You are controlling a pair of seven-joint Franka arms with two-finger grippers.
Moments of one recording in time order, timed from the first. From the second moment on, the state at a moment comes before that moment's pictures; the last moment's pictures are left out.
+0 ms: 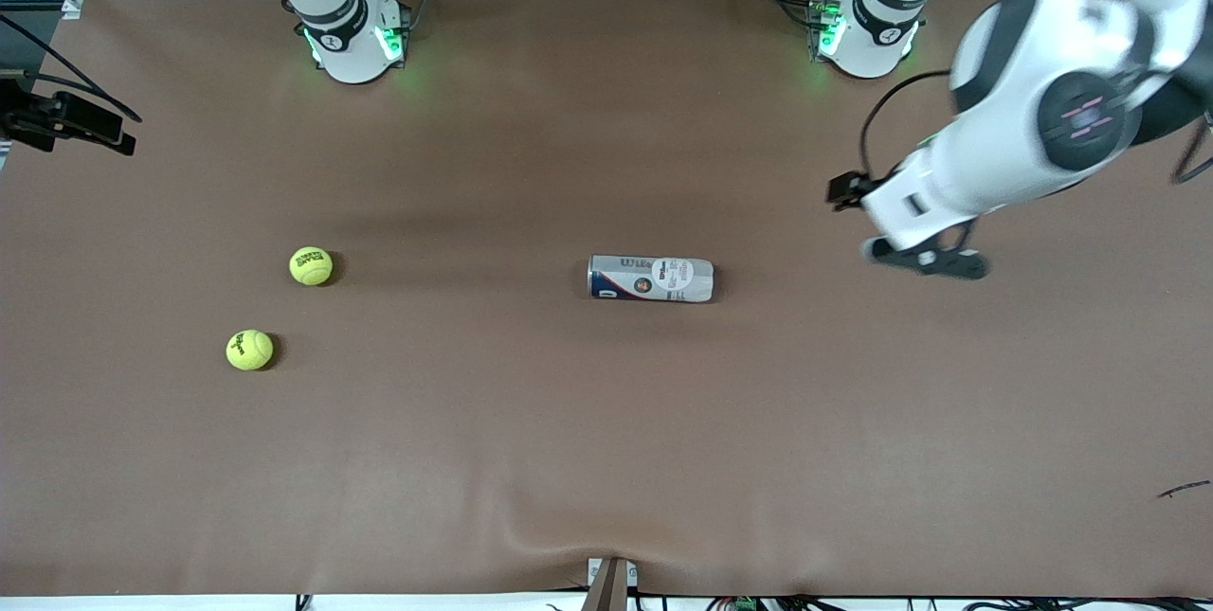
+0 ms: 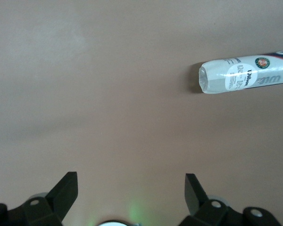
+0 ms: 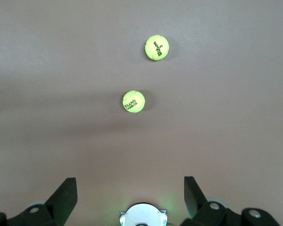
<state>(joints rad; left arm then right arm) -0.18 0.25 -0.20 -1.59 -0.02 1.59 -0.12 0.00 -0.03 -0.09 -1.55 0.02 1.38 -0.02</state>
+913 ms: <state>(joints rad) -0.48 0.61 -0.20 -1.43 0.25 1.77 0.49 -0.02 -0.03 -0.10 -1.55 0.02 1.37 -0.02</state>
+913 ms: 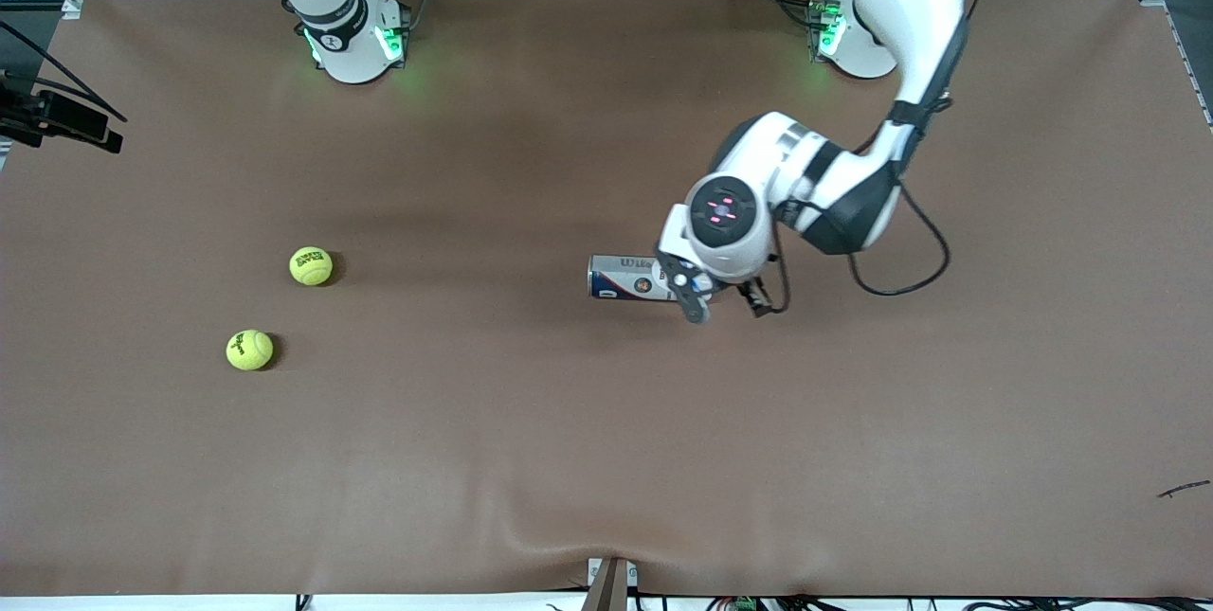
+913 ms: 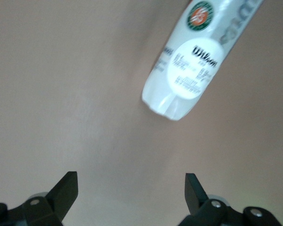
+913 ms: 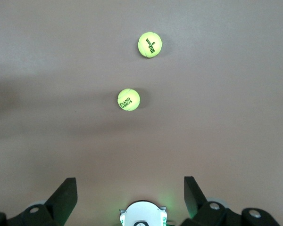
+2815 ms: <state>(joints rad) -0.83 0.90 -0.06 -1.26 0.39 1.80 0.59 0.06 0.04 -0.08 -2.08 0.02 1.92 -0.02</state>
